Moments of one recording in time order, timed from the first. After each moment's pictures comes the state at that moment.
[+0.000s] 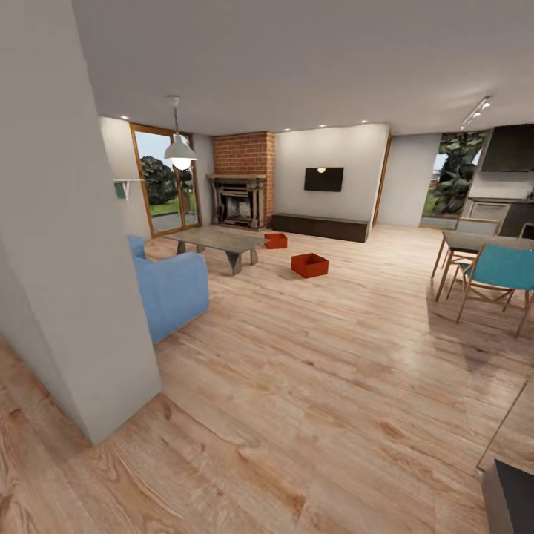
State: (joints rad) left arm 0.00 -0.02 0.03 -0.08 0.37 -0.04 0.00; right arm -0.20 -0.03 0.58 0.03 -0.39 -0.16 -0.17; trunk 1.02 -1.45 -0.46
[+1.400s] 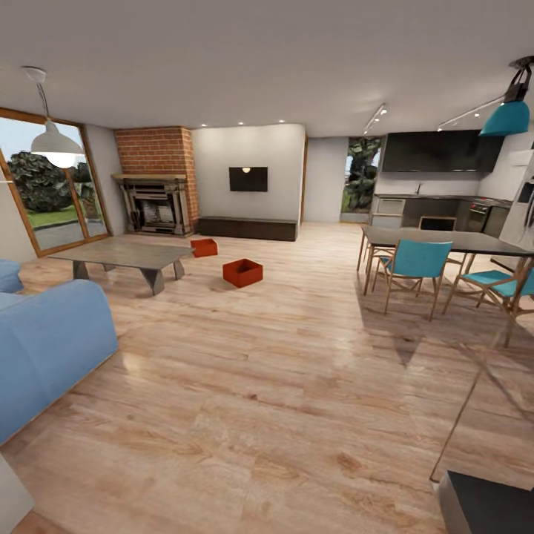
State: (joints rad) left arm 0.00 0.03 0.03 -0.33 0.36 0.09 0.00; right arm -0.20 -0.02 0.59 0.03 -0.40 -0.15 -0.16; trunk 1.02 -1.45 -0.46
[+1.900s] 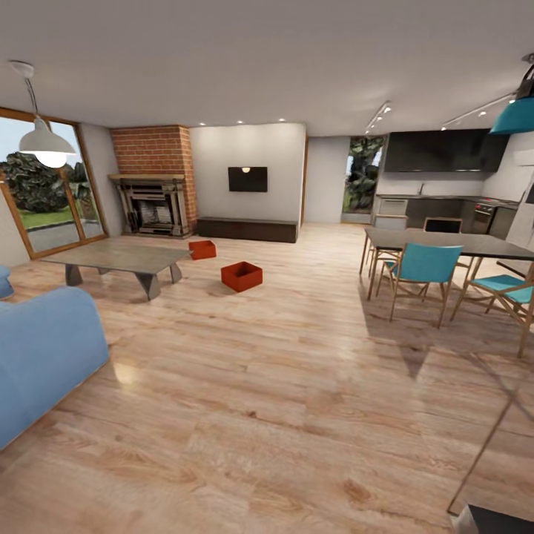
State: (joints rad) left arm 0.00 0.03 0.02 -0.31 0.37 0.09 0.00; right arm -0.20 -0.03 0.58 0.03 -0.40 -0.15 -0.16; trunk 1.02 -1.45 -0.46
